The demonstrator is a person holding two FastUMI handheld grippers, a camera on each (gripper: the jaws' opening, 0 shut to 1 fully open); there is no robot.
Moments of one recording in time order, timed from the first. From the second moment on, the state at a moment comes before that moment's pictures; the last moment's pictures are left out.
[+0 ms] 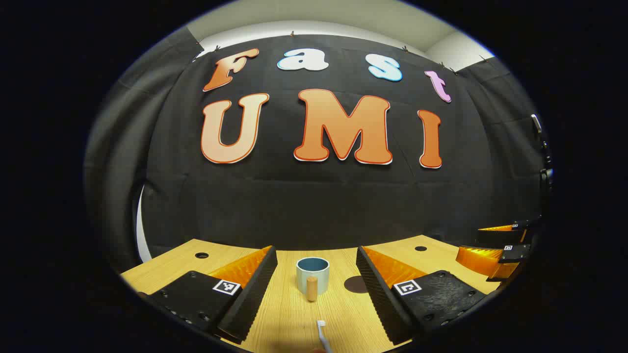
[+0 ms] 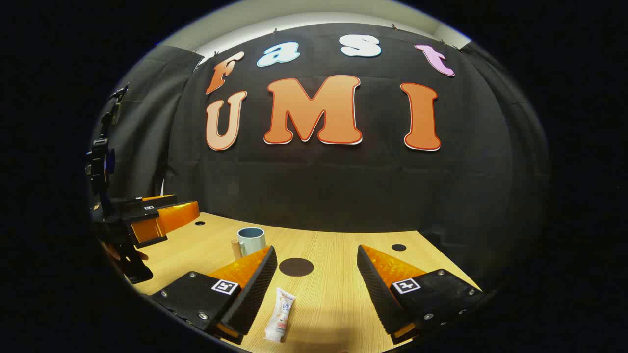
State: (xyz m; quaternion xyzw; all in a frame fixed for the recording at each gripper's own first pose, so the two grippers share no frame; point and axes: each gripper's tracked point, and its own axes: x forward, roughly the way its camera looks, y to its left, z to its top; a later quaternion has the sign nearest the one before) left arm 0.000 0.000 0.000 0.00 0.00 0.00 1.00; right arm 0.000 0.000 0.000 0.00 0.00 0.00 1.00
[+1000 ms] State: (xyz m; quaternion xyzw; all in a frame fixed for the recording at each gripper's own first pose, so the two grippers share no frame) left arm -0.007 0.008 -0.013 0.01 0.03 0.01 1.00; right arm -0.001 0.021 -0.013 -0.01 0.02 0.03 1.00
